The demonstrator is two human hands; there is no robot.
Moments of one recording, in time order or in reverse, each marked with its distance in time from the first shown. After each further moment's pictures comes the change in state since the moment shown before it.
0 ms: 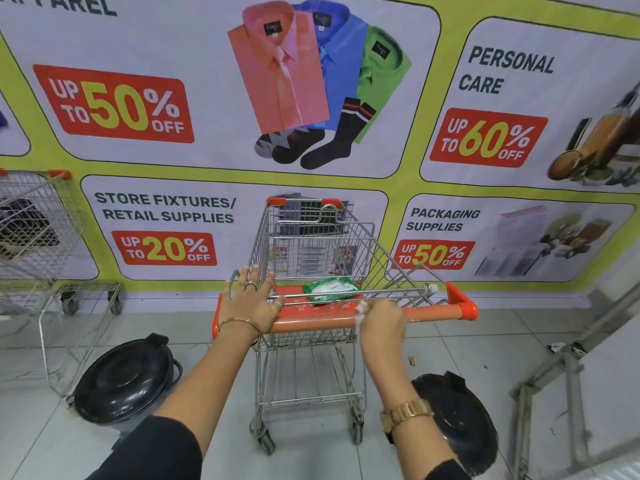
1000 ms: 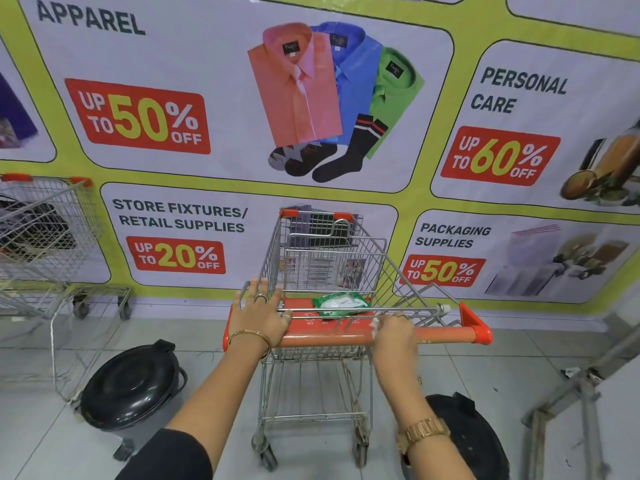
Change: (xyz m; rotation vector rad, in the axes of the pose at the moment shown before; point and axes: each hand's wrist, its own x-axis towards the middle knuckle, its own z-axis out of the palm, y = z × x) left_hand -0.003 -0.002 -0.003 -0.013 -0.021 -0.017; right_hand 0.004 0.004 -0.004 -0.183 0.011 -0.088
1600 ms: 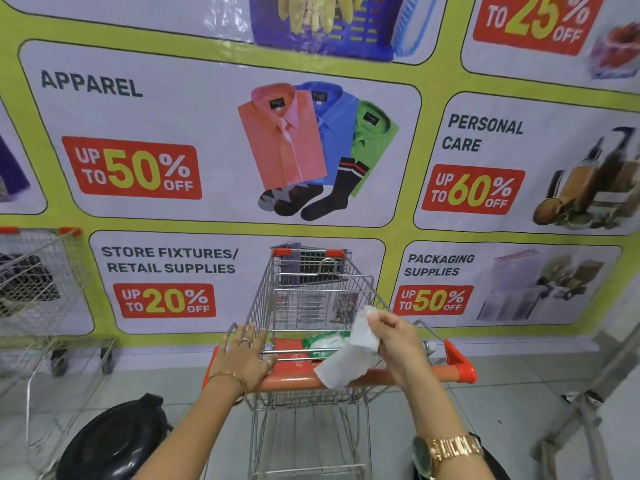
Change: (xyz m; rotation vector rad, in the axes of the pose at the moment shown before) left_hand 0.005 -0.029 -0.009 0.005 -0.112 0.085; right_hand 0.019 -0.023 -0.059 1.232 -0.300 0.259
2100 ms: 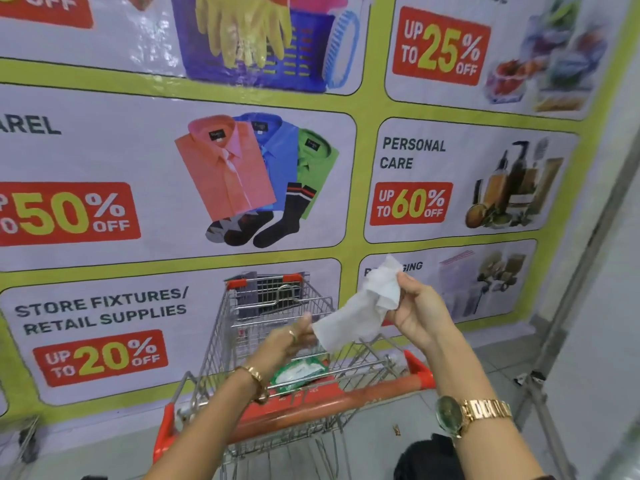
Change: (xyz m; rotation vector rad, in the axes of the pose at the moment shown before) left_hand 0.002 0.113 -0.090 -1.400 -0.275 0.150; right_hand 0.004 -0.091 -0.057 0.625 -0.142 -0.147
